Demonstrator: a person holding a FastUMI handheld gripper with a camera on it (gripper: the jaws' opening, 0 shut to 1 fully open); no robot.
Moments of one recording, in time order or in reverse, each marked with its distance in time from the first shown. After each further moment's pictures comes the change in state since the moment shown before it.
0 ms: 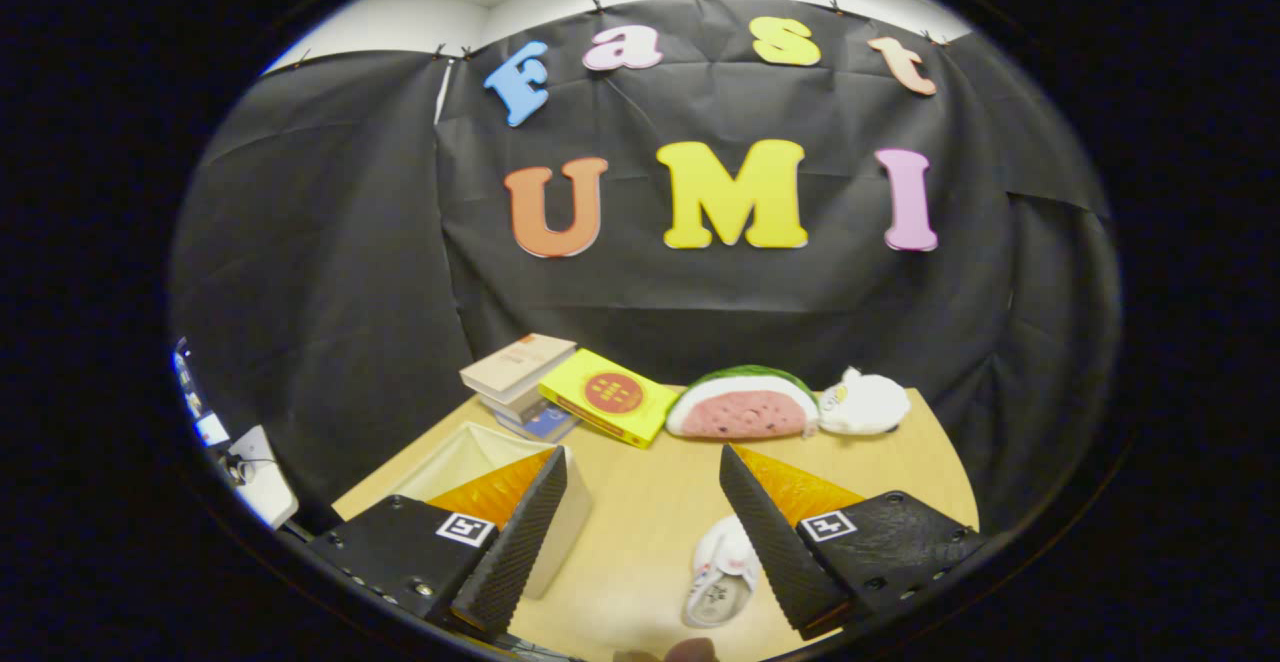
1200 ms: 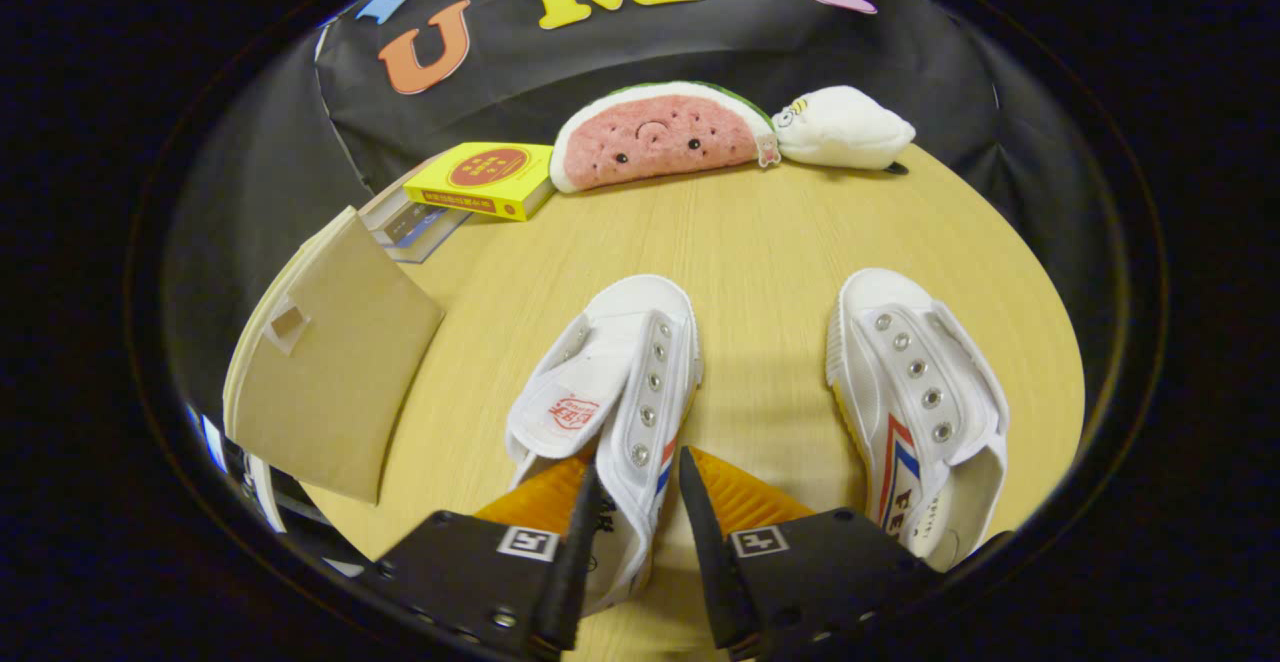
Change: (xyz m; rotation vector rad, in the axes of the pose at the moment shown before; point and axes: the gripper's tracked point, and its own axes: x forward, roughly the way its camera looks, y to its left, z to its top) arm 0.133 -0.094 -0.260 0.194 0.496 -0.007
